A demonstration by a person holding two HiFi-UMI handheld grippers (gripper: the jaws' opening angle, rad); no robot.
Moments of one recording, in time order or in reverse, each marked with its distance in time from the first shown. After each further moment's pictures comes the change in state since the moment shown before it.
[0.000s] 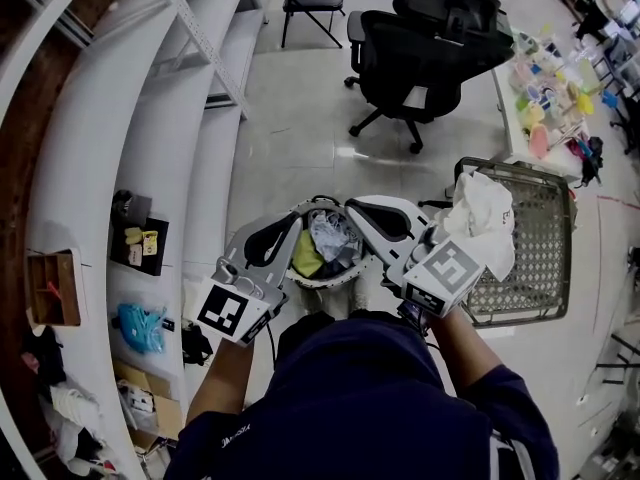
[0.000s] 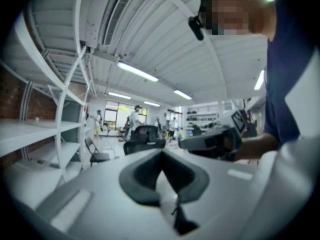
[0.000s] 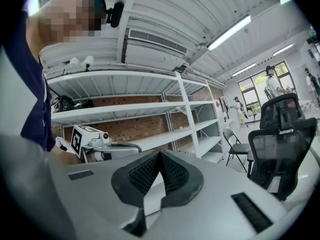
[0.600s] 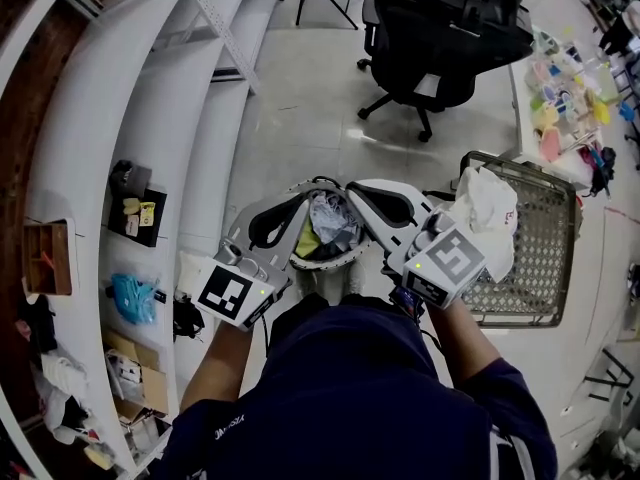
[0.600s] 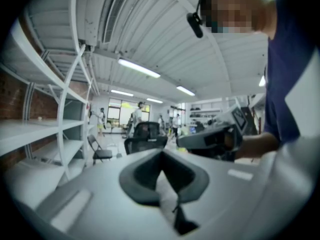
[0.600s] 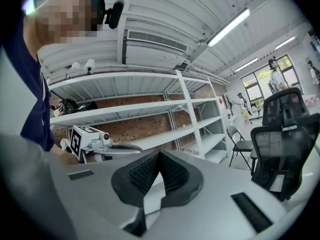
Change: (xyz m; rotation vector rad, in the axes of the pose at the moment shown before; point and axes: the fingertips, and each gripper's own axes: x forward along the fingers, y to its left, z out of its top) left arm 0.024 -0.015 -0.011 0.008 0.070 0.047; right arm -0.010 -0.015 -0.001 0.021 0.014 0.054
